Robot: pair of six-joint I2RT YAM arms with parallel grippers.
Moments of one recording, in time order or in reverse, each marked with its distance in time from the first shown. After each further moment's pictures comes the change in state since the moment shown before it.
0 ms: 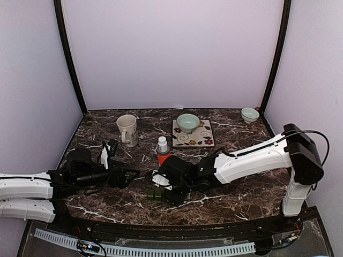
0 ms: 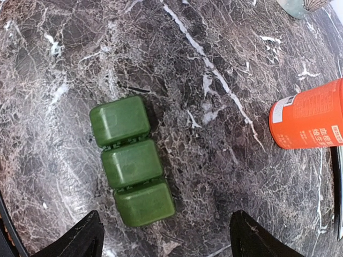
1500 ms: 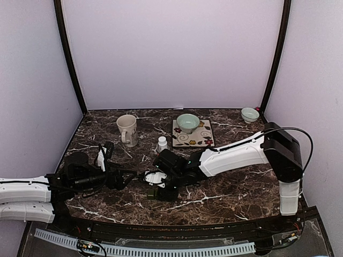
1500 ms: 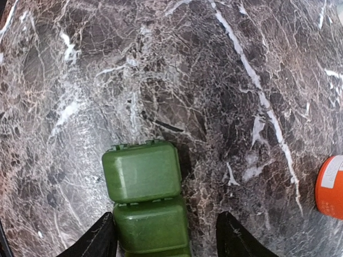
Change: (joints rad) left arm 0.000 -0.064 -0.056 0.000 -0.050 -0.023; right arm -0.090 0.180 0.144 0.010 -0.272 -0.165
